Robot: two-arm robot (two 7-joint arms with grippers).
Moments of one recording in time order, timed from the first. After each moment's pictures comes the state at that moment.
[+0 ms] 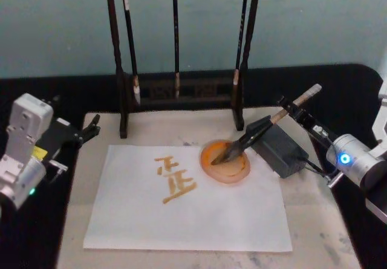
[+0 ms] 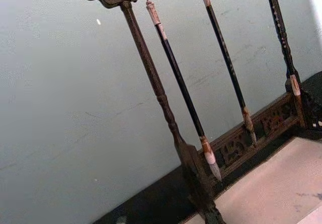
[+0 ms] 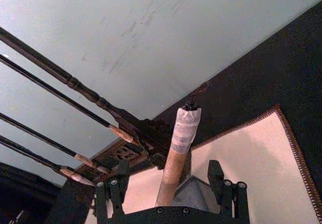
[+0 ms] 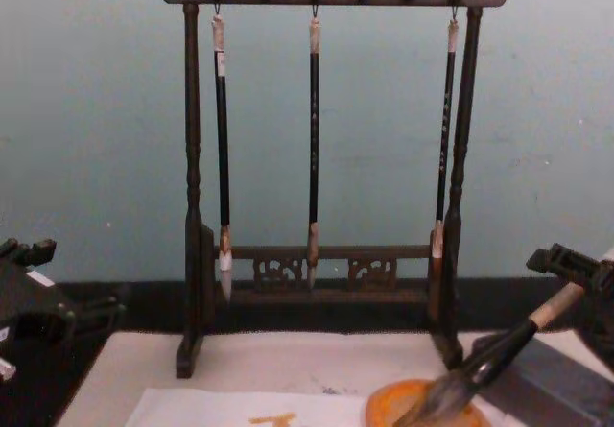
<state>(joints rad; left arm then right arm) -0.20 0.60 0.45 -1.41 -0.25 -0.12 0.03 0.28 0.35 -0.25 -1.24 1.17 0.26 0.21</state>
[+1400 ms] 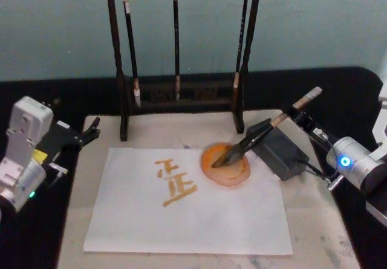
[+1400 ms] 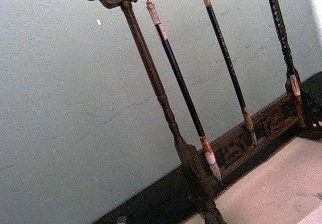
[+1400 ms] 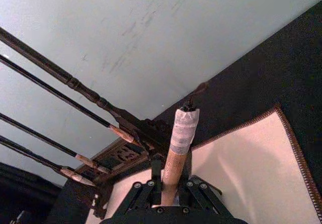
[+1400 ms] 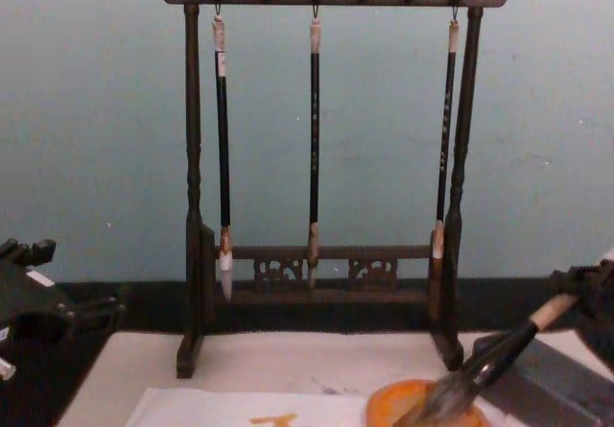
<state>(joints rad) -0.20 0.60 0.45 -1.41 -0.25 -0.12 0.03 0.28 0.35 -0.24 -1.24 1.17 0.26 0.20</state>
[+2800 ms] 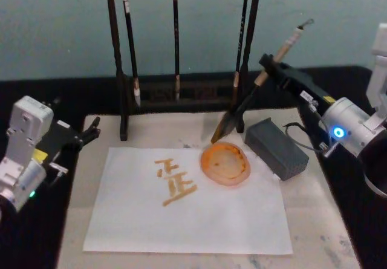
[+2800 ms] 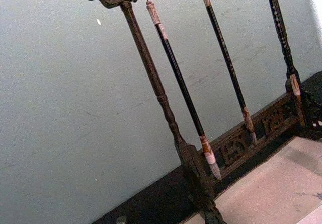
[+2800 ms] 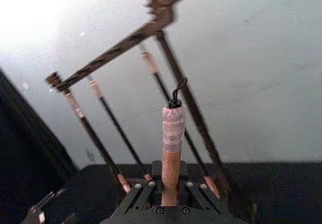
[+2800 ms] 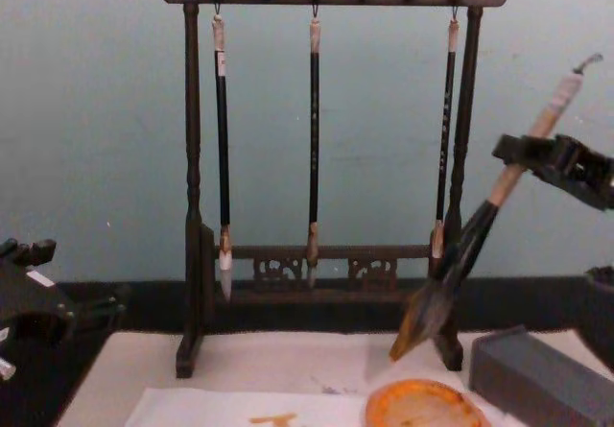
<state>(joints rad) -0.20 0.60 0.45 -1.41 -0.25 -0.12 0.03 0.36 0.45 -0.39 -1.38 1.00 0.07 0.35</state>
